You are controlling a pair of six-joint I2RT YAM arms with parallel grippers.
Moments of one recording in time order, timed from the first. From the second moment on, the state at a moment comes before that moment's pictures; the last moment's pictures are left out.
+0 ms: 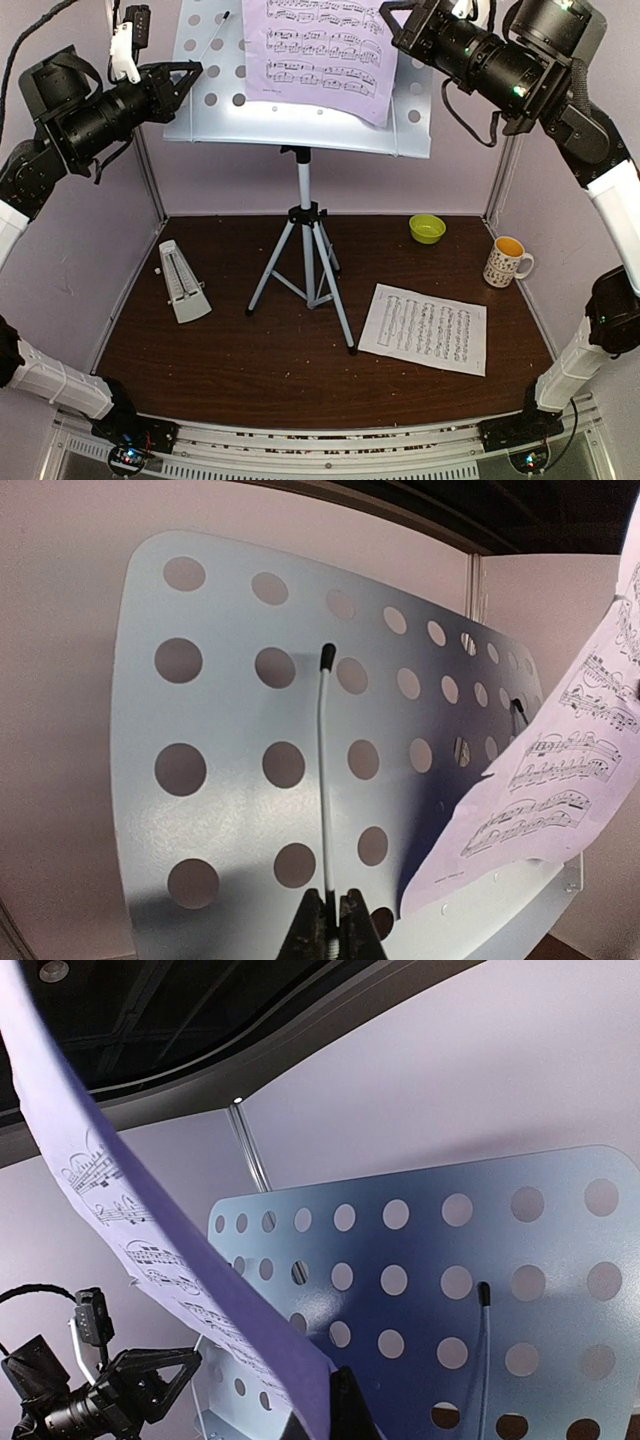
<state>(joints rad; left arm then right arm) -0.79 1.23 1.78 -0.36 -0.21 -0.03 1.14 1.61 2.30 -0.33 0.51 0.19</state>
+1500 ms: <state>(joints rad) -0.80 1.15 1.54 -0.02 -0.15 0.07 1.14 1.87 2.39 -0.11 0.56 0.05</state>
